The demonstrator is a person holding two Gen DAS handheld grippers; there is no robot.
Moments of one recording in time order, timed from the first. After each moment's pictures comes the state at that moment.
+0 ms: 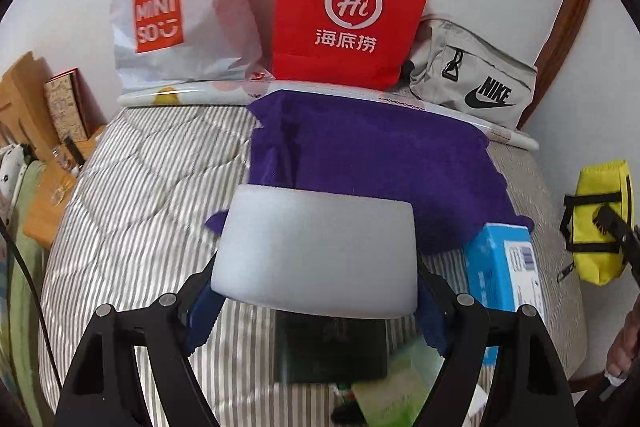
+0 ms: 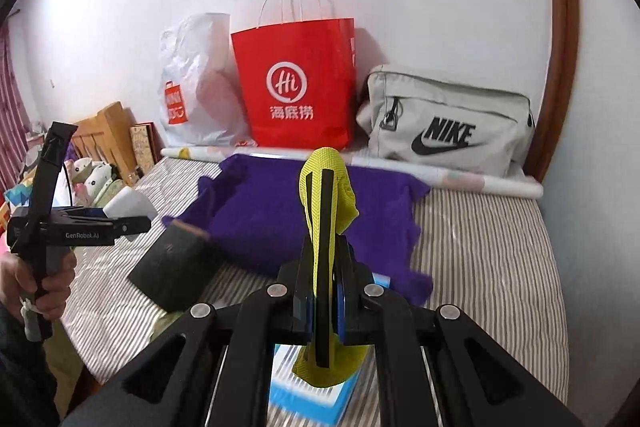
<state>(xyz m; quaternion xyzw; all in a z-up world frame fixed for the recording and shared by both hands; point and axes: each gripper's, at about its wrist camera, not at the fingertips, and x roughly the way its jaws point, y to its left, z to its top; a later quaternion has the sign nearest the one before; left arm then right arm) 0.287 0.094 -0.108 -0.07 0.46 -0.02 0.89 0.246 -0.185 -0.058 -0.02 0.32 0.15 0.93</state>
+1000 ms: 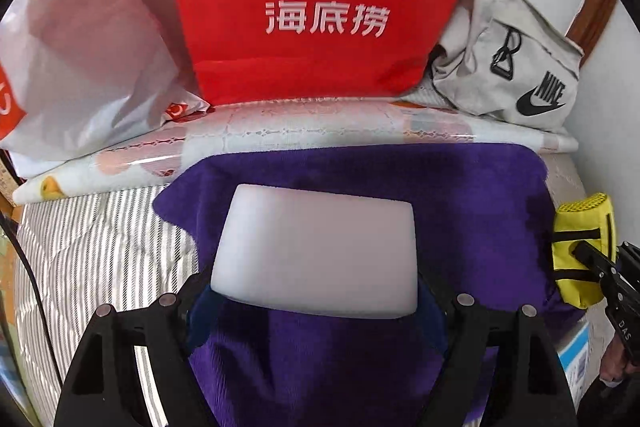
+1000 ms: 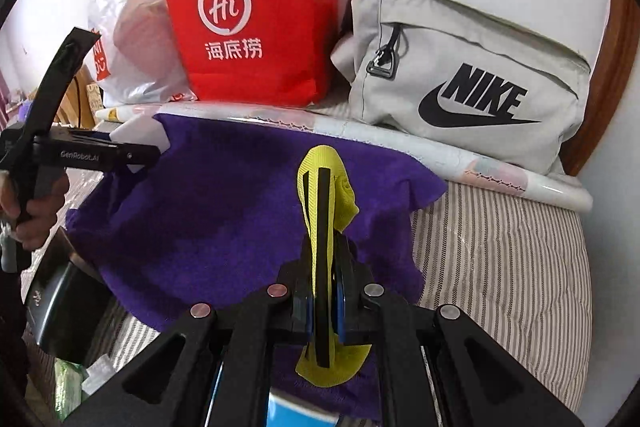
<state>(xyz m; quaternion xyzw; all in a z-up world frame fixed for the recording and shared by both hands) 0.480 0.074 -0.171 -0.02 0.52 -0.07 0.85 0.403 -0.176 -0.144 -0.06 0.42 0.14 0.90</state>
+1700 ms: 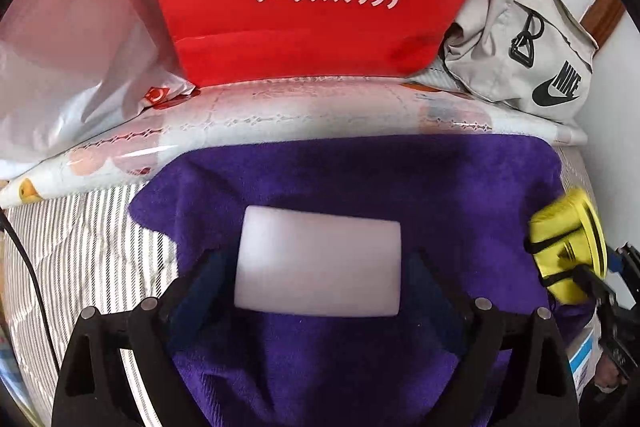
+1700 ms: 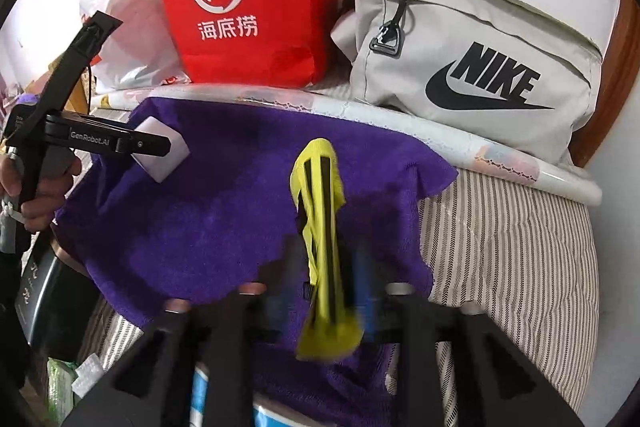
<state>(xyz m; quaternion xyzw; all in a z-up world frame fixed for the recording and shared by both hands) 0.499 0.075 -0.189 -0.02 0.55 -0.07 0.83 0.415 -0.172 -0.158 -0.06 0.44 0.15 0.88</state>
